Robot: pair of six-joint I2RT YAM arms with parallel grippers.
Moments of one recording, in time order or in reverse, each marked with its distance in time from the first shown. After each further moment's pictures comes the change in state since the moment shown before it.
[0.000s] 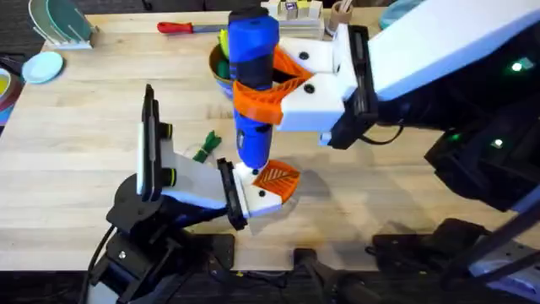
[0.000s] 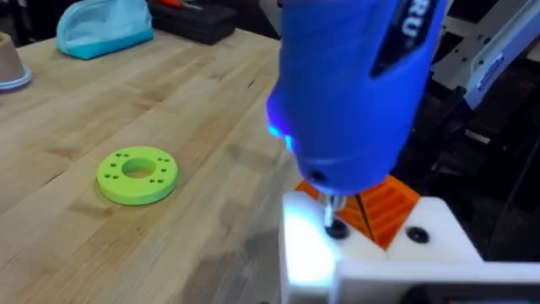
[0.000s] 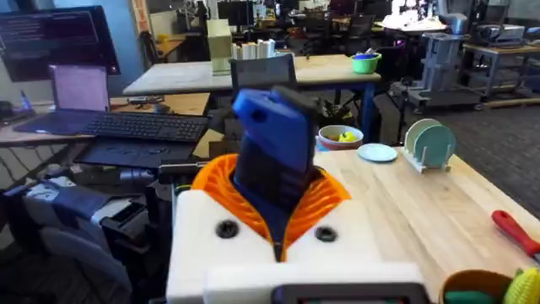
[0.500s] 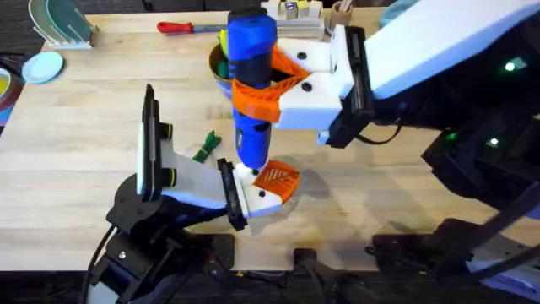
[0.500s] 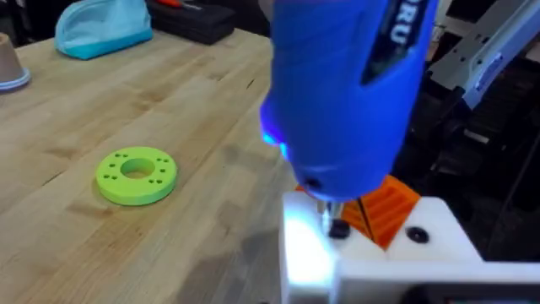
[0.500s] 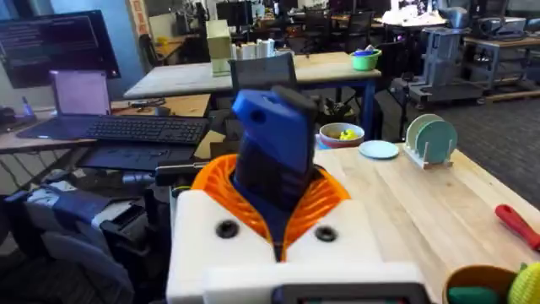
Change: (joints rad) left arm 0.000 0.000 0.000 0.000 0.000 0.000; right arm 0.000 0.011 0.000 0.007 0.008 0.026
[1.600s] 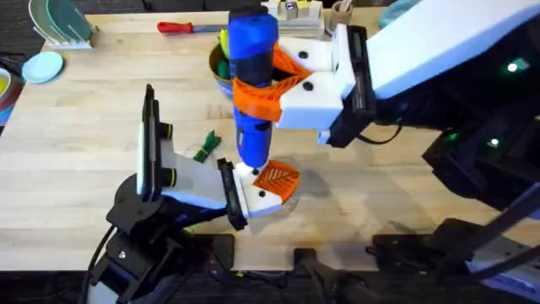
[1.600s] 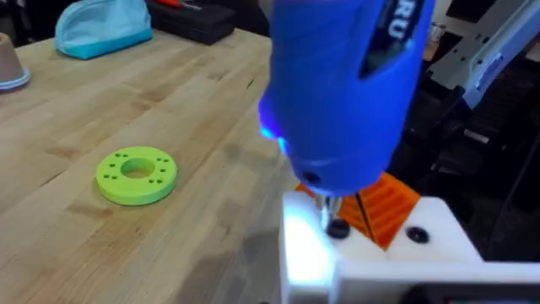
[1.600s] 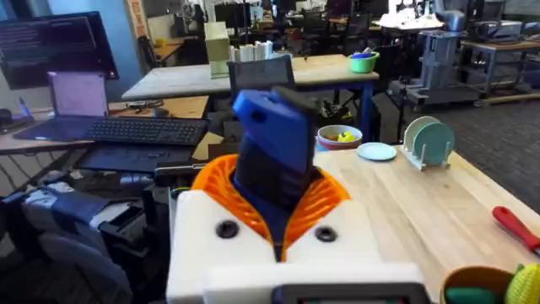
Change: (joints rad) left arm 0.000 0.000 0.000 0.000 0.000 0.000; right arm -0.002 -0.003 -0.003 0.007 0.003 -0.002
